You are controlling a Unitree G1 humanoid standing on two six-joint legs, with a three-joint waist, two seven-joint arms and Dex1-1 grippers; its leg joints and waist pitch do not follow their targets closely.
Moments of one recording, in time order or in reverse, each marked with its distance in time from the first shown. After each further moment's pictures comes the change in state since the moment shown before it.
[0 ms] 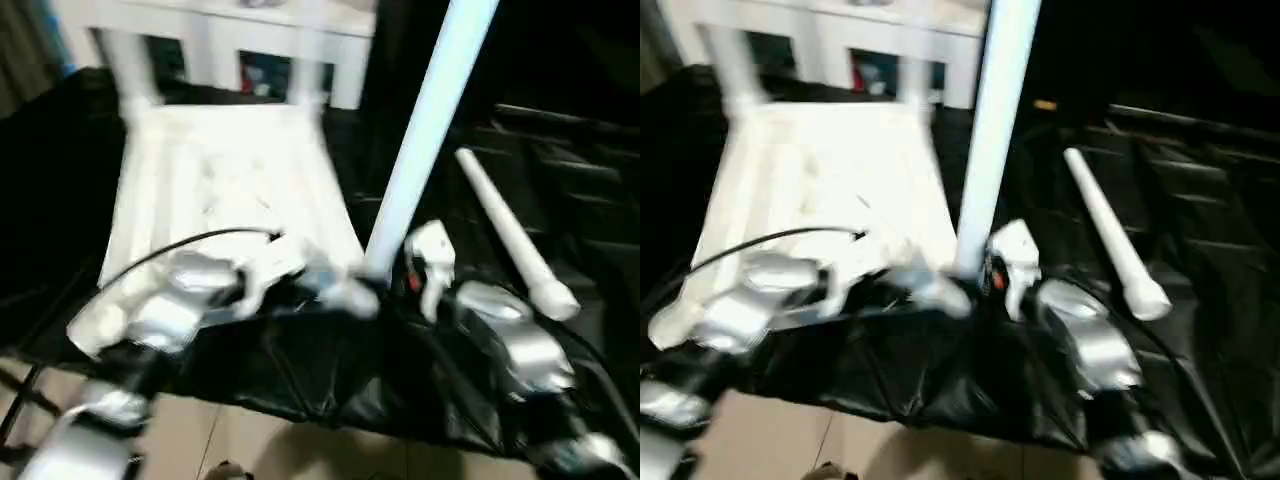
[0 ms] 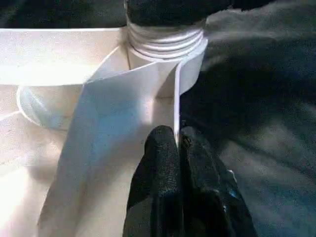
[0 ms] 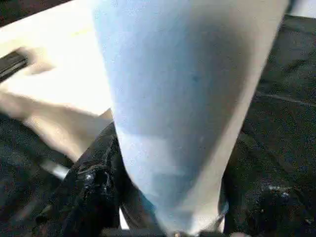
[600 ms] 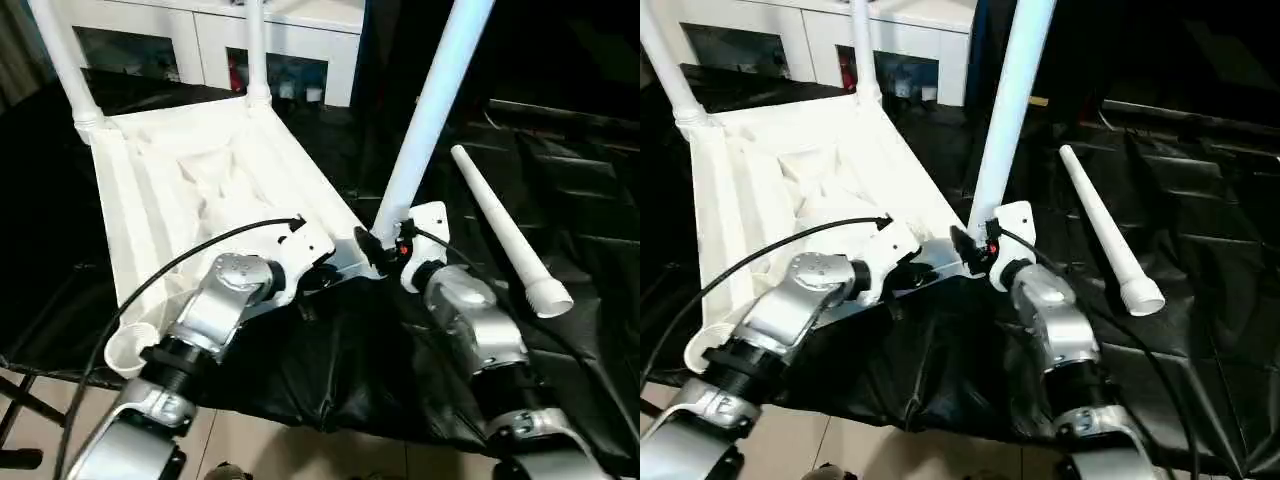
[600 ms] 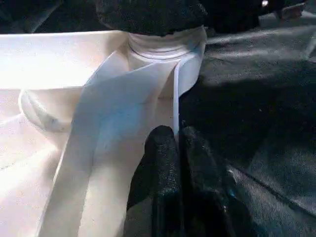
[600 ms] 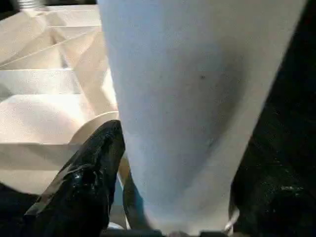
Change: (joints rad) left arm 0.009 -0.059 0.003 -0.045 0.040 0.058 0.097; right arm -0.066 0.060 -0.043 0.115 -0.028 -0.082 -0.083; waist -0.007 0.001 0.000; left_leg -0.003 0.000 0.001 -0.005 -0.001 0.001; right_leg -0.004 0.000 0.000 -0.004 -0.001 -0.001
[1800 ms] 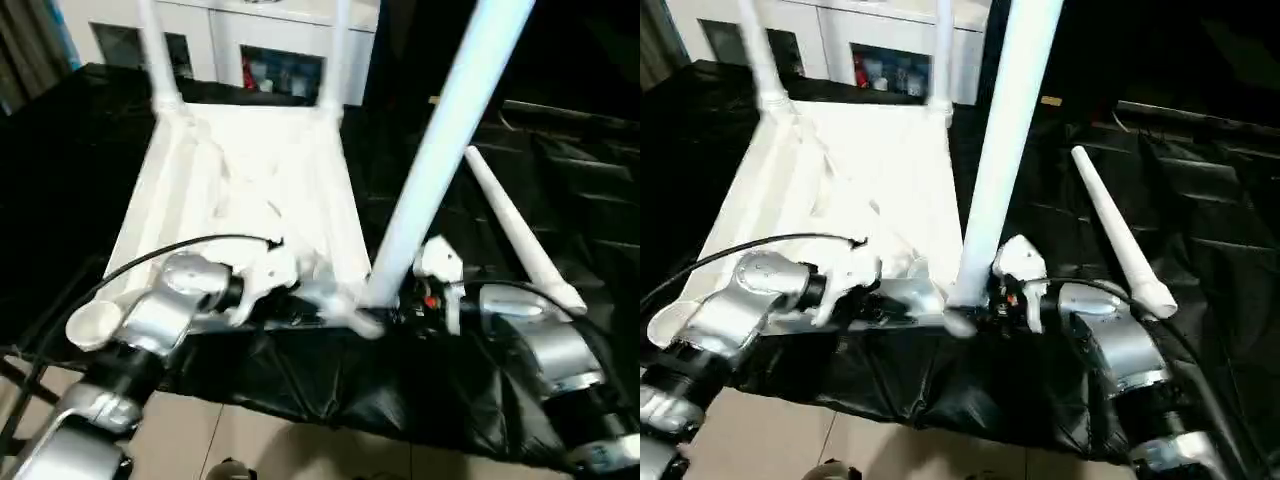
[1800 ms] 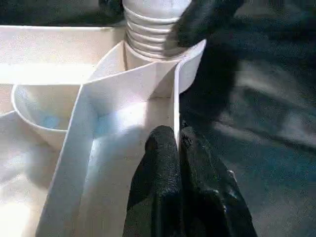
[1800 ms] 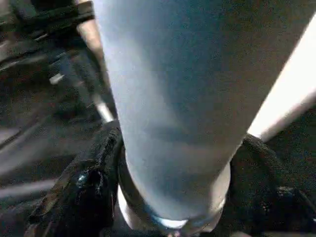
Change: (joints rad) left arm 0.011 0.125 -0.005 0.043 -0.071 -0.143 -0.292; right arm 0.118 -0.213 0.116 -0.184 0.019 0.073 0.412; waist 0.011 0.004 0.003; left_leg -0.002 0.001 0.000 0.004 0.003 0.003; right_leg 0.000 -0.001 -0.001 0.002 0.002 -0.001
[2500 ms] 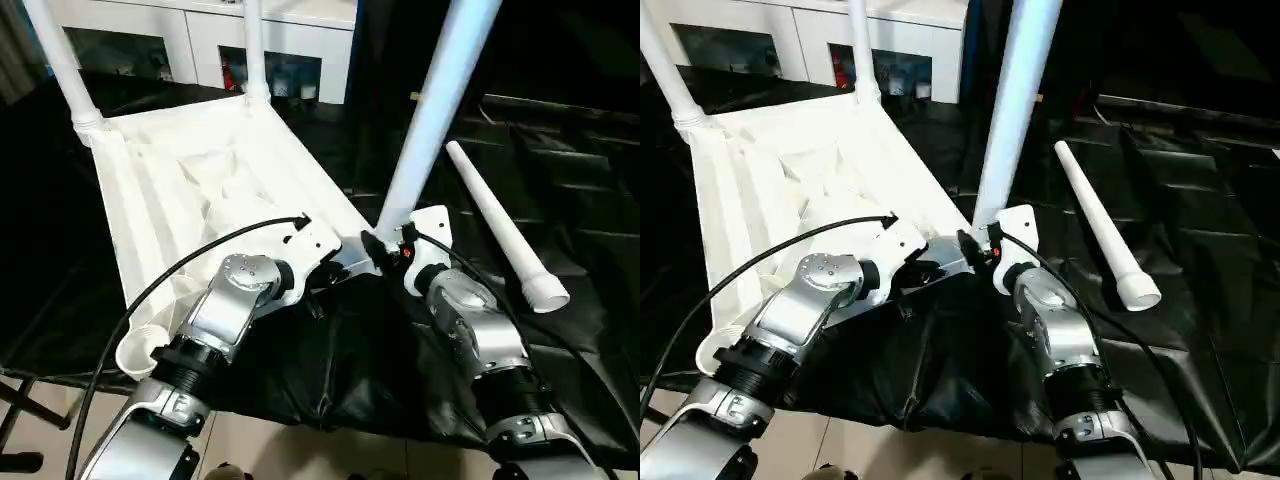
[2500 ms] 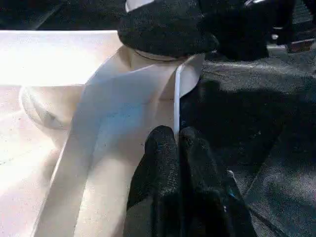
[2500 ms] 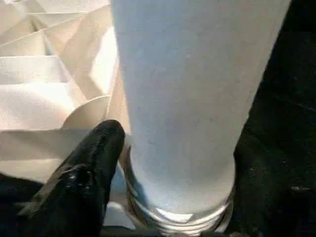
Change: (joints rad) left arm -0.007 -0.181 0.024 -0.036 0.082 0.162 0.337; right arm -0.089 0.209 -0.125 0.157 -0.054 -0.057 -0.436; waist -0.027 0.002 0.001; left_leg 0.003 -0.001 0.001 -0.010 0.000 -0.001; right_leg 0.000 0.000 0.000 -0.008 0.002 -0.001
